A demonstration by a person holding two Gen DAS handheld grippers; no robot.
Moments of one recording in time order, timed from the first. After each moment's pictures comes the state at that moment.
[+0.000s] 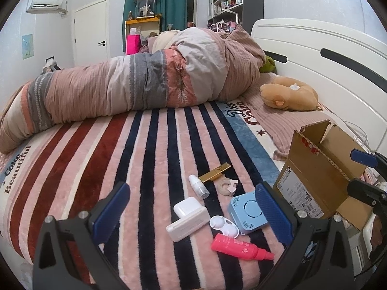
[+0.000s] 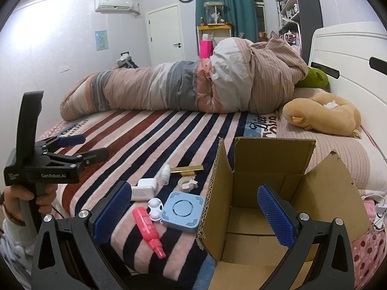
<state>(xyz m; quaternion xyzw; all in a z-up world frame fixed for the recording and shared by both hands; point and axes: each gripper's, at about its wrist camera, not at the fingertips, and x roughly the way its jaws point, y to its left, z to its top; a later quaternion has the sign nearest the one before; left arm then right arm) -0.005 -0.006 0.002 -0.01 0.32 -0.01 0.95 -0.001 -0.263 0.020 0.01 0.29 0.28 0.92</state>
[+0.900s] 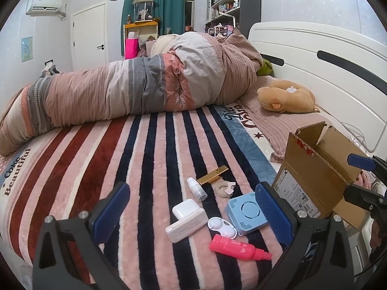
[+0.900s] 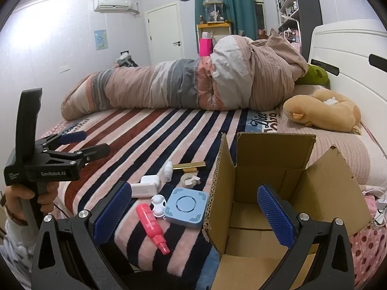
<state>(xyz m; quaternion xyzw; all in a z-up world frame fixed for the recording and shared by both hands) -0.012 -0.010 0.006 -0.01 0.31 -0.02 0.95 -0.007 -0.265 0.018 0.02 0.30 0.28 0.91</state>
